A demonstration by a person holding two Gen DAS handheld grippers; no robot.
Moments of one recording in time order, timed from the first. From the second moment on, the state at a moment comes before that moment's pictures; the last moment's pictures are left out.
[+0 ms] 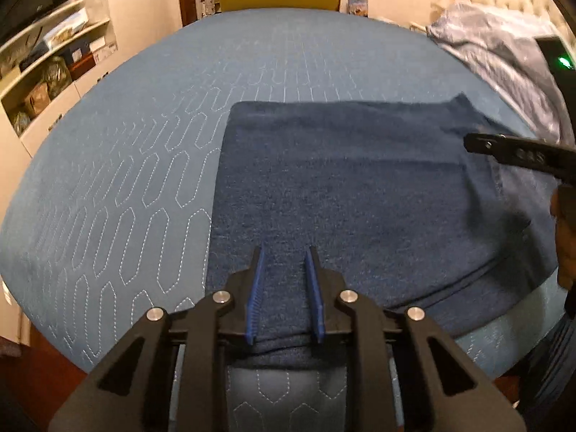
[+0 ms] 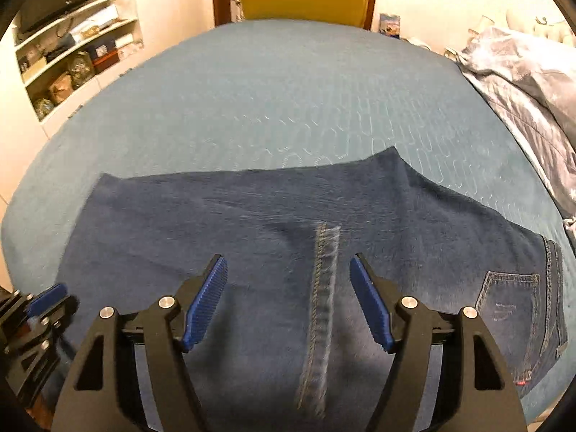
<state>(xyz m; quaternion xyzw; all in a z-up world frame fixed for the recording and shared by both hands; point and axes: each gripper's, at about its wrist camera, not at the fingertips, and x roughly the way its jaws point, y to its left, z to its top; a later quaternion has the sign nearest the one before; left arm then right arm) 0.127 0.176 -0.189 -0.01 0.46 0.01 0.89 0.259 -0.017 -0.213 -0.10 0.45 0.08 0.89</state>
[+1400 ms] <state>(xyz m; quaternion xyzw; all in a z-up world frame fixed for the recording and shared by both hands) 0.188 0.070 -0.165 0.01 0.41 -0.10 0.91 0.312 -0.077 -0.250 -0.06 0.50 0.13 0.85</state>
